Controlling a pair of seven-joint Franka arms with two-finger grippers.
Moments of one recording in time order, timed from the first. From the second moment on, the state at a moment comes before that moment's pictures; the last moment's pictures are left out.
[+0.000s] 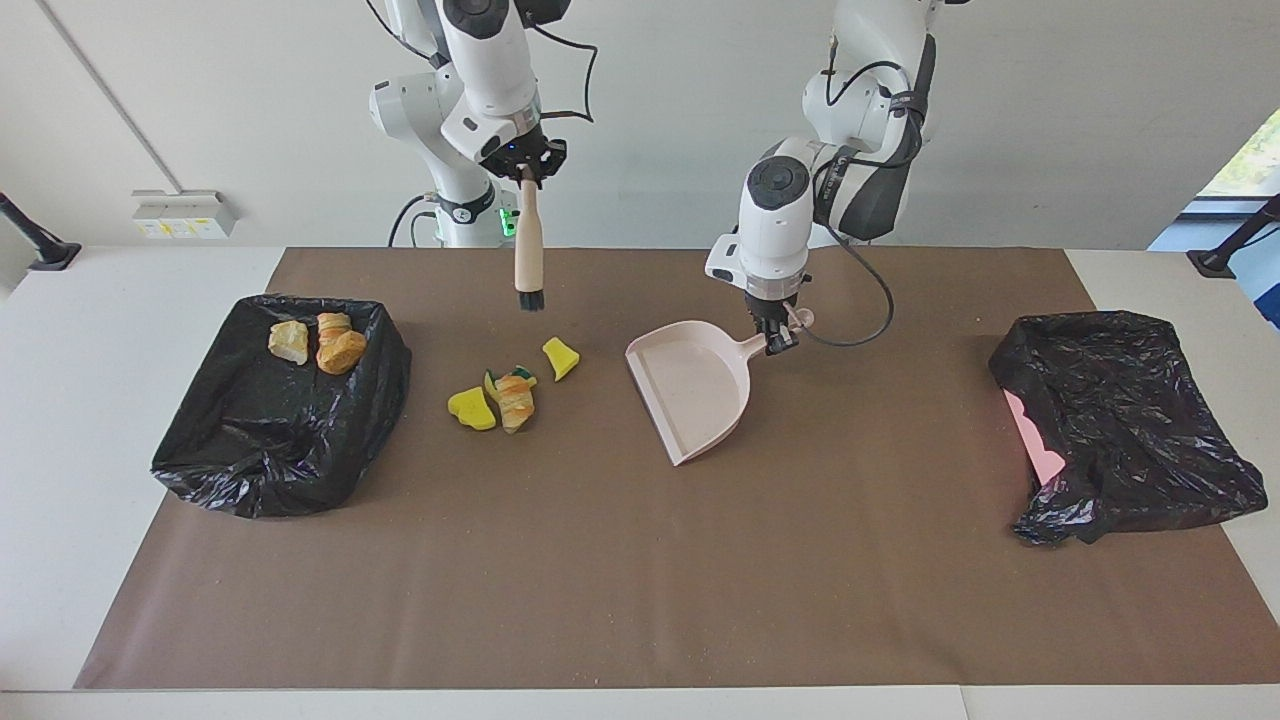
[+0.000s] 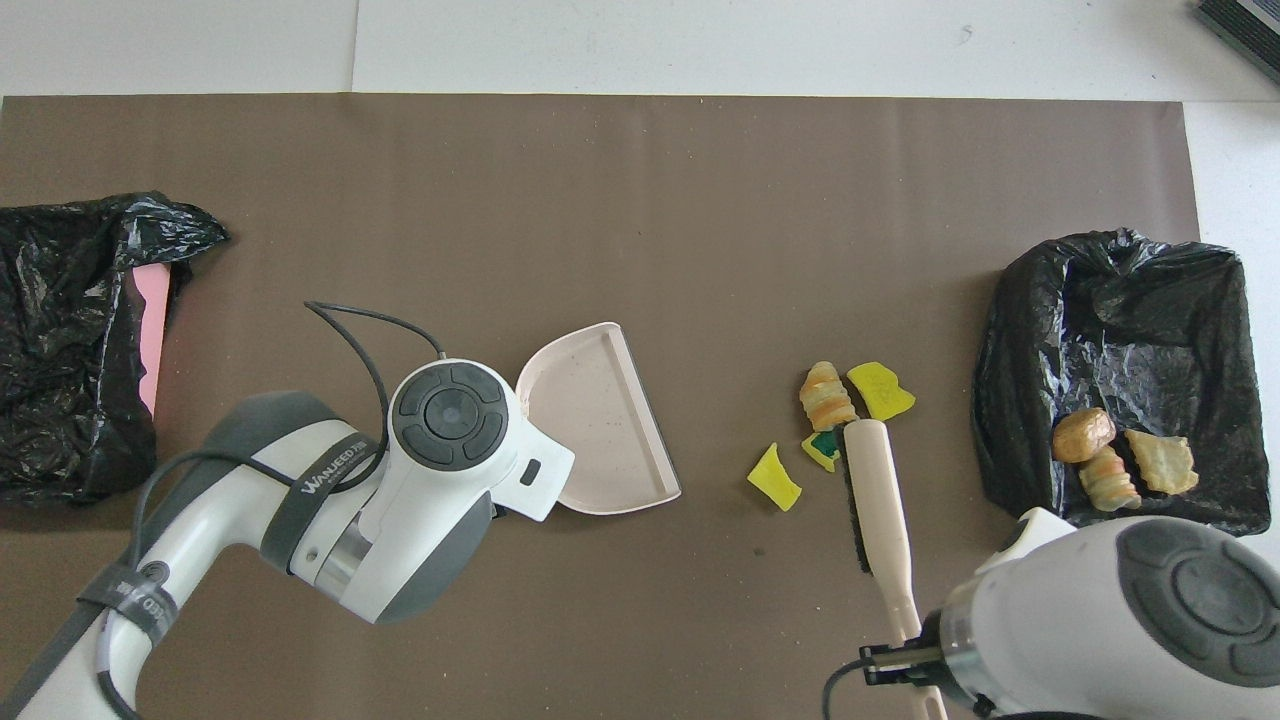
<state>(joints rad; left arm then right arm) -0.57 0.04 -0.04 -2.13 0.14 2.04 0.67 0.11 -0.46 0.20 -2.24 0.19 1.46 0.20</state>
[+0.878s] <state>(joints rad) -0.67 -0.01 -0.04 -2.25 0.16 2.11 0.60 -0.10 -0.12 0.20 -2.25 -0.06 1.83 0.01</state>
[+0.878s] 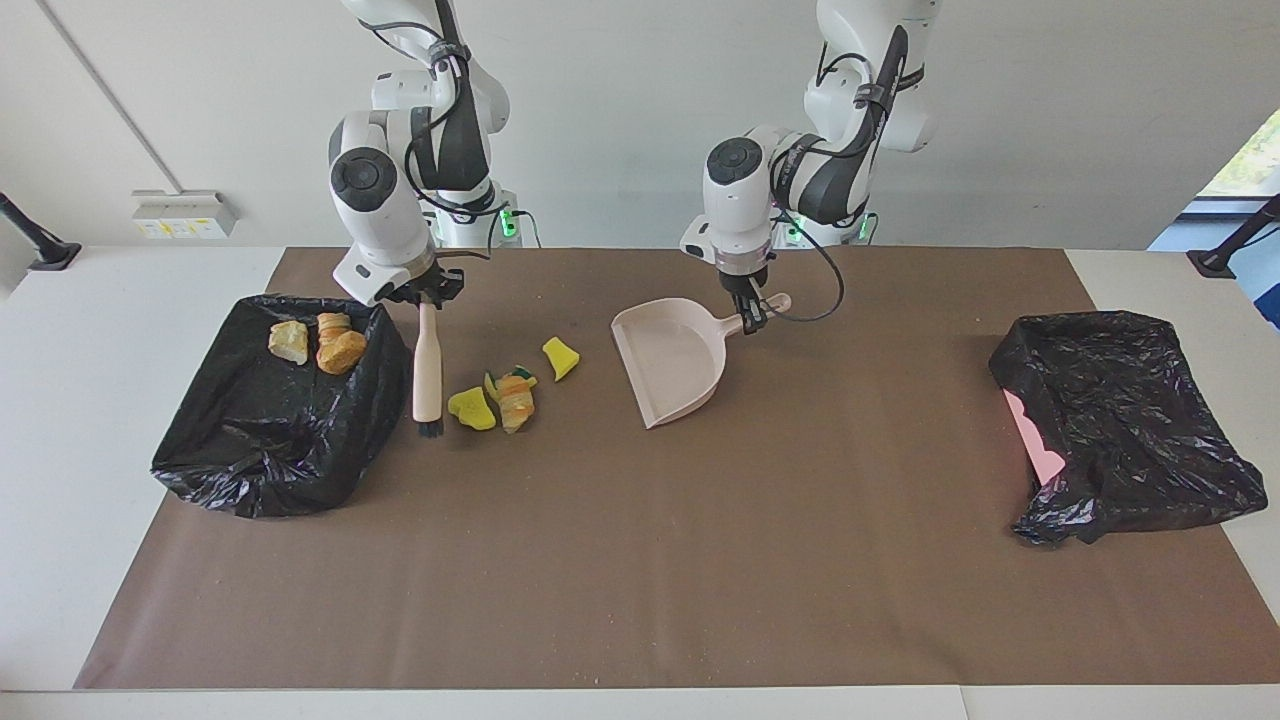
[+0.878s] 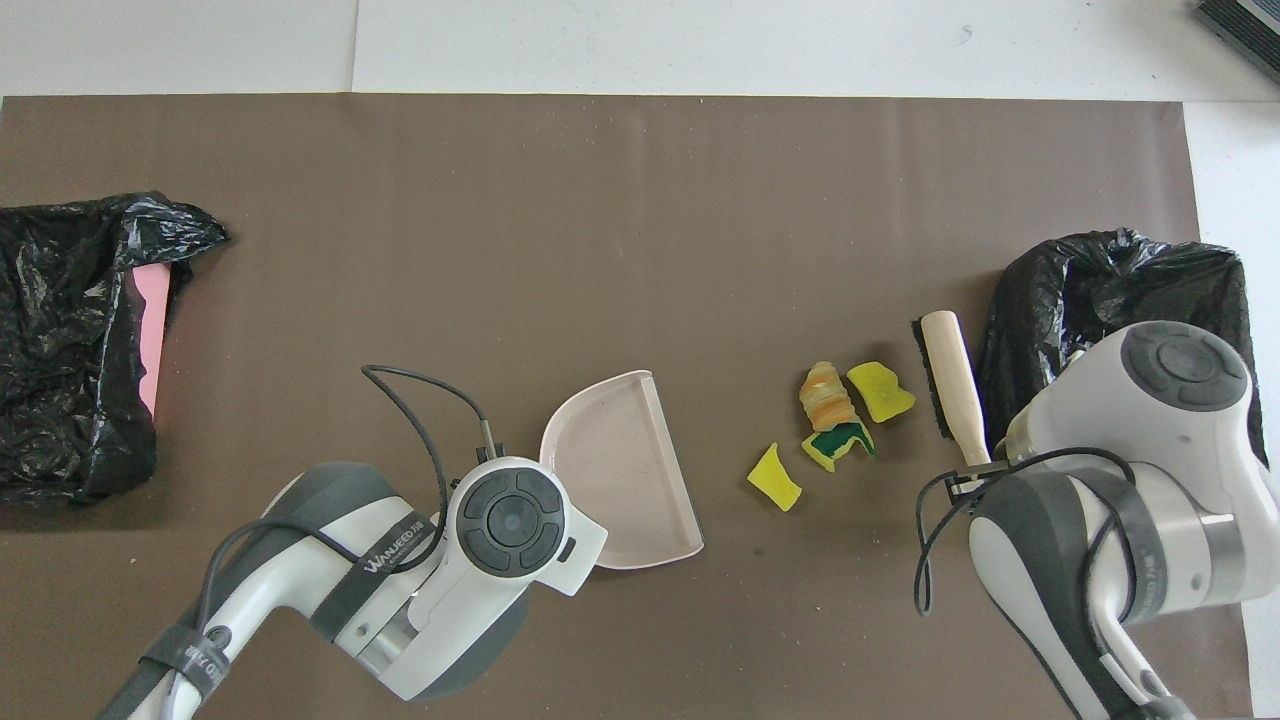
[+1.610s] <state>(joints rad) -0.67 -0.01 -0.04 -2.26 0.16 2.11 0.60 -0.01 -0.07 0.21 -2.35 -0.16 1.91 0.09</state>
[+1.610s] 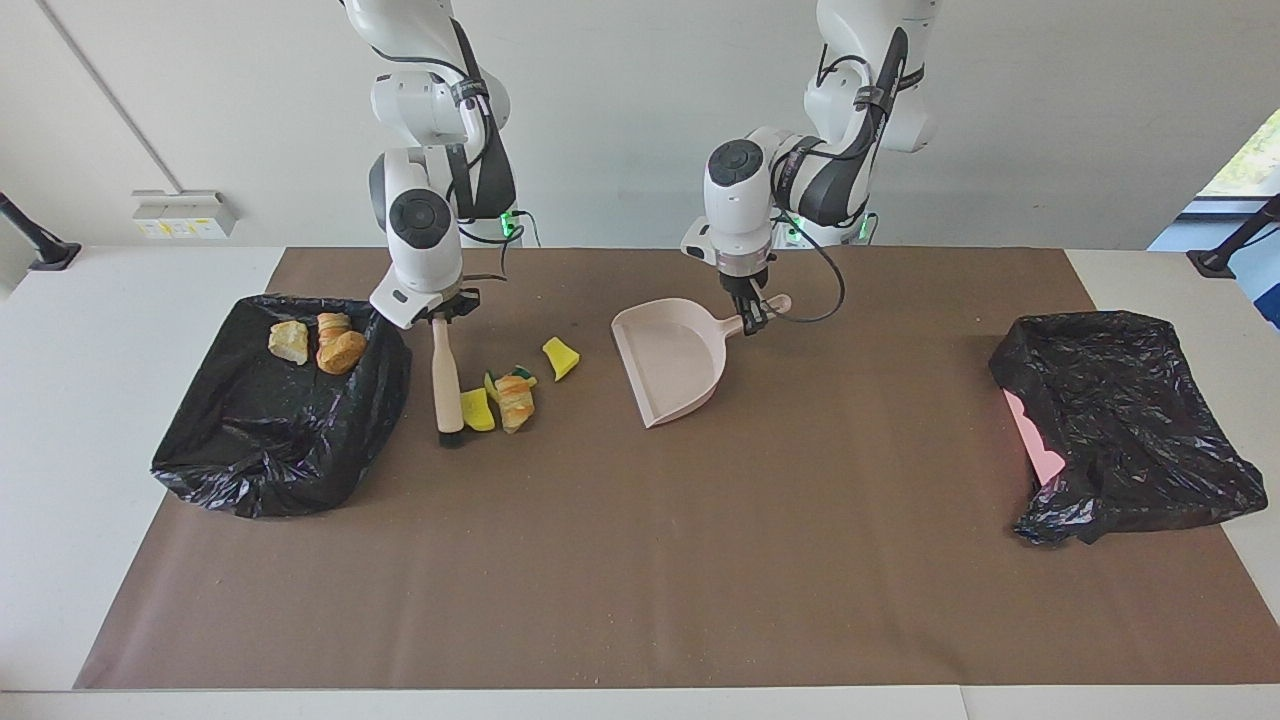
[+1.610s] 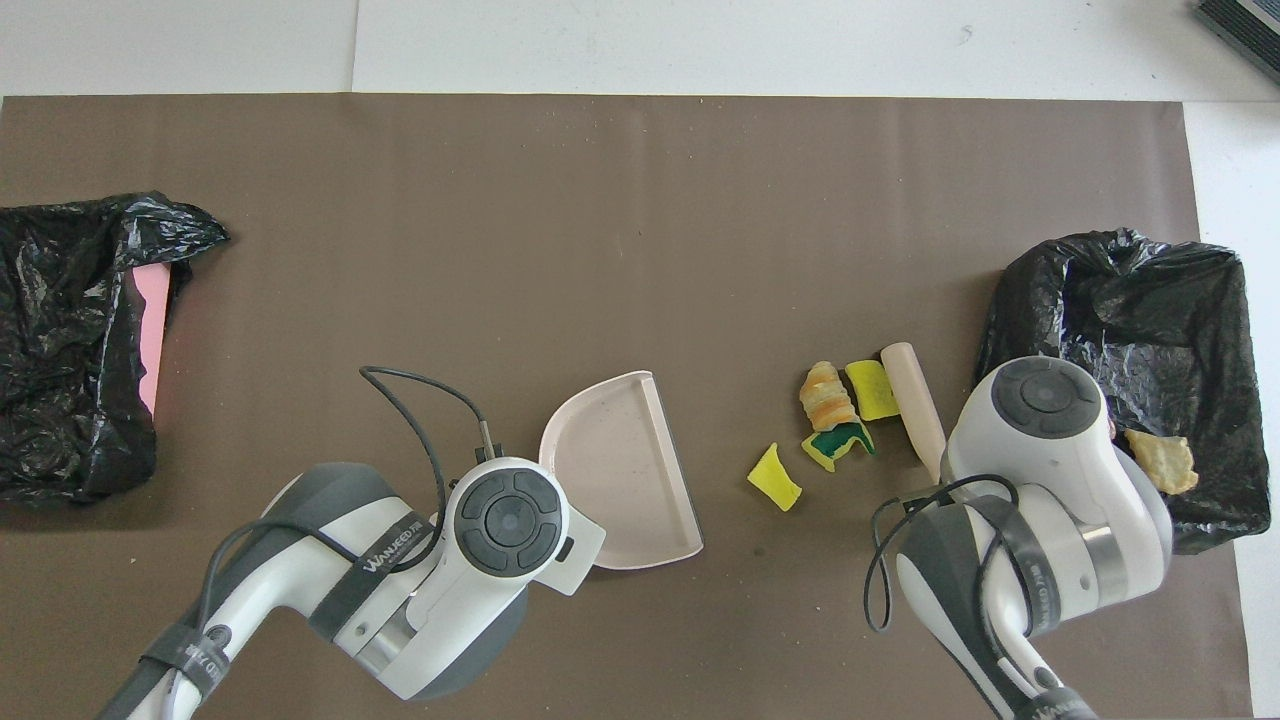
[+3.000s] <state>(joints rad) -0.66 -0.01 -0.03 -2.28 0.16 2.13 0.60 0.29 -0.06 0.22 -2.39 0.48 1.97 0.17</state>
